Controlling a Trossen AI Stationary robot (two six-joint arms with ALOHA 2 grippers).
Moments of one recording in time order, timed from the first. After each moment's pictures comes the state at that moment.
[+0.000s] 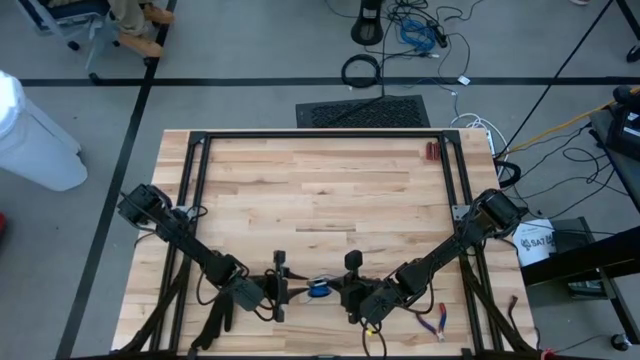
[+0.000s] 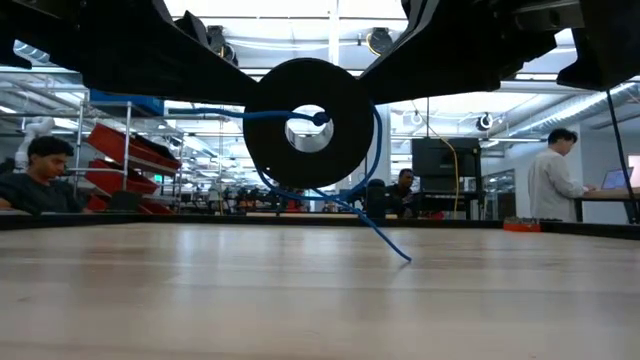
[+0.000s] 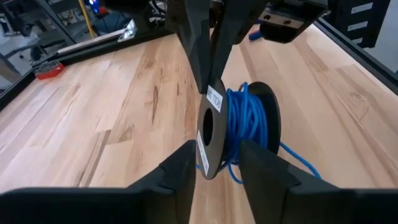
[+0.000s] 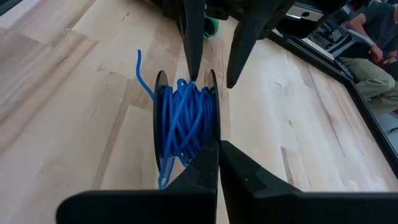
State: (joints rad) left arm -0.66 1.74 0.75 0.56 -0.66 -0.02; right arm 0.61 1.86 1.06 0.16 0.73 -0.04
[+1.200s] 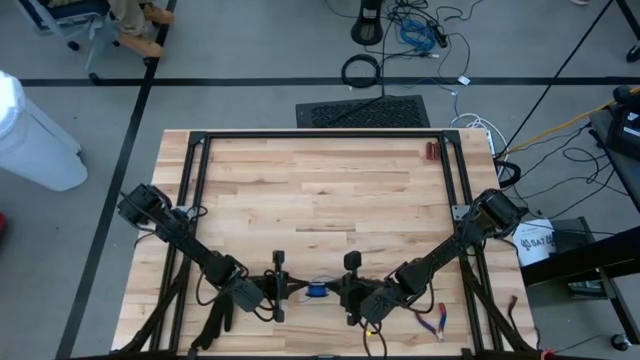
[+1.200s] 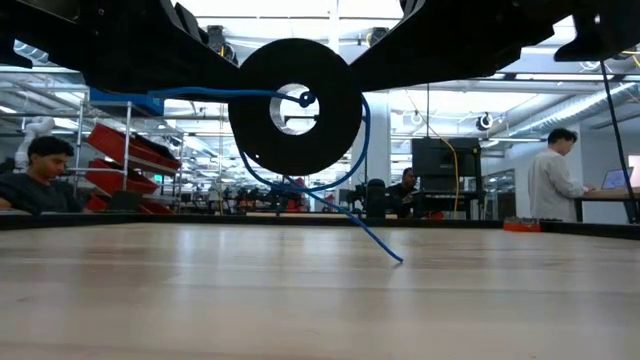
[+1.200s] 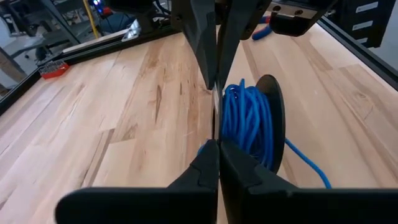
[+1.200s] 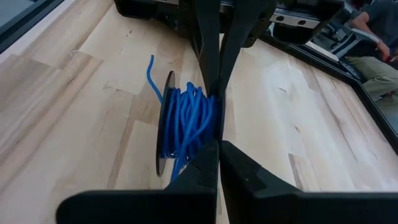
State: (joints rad) left arm -0.66 1.74 0.75 0.56 -0.68 -0.02; right arm 0.62 1.86 1.06 0.20 0.71 -0.01
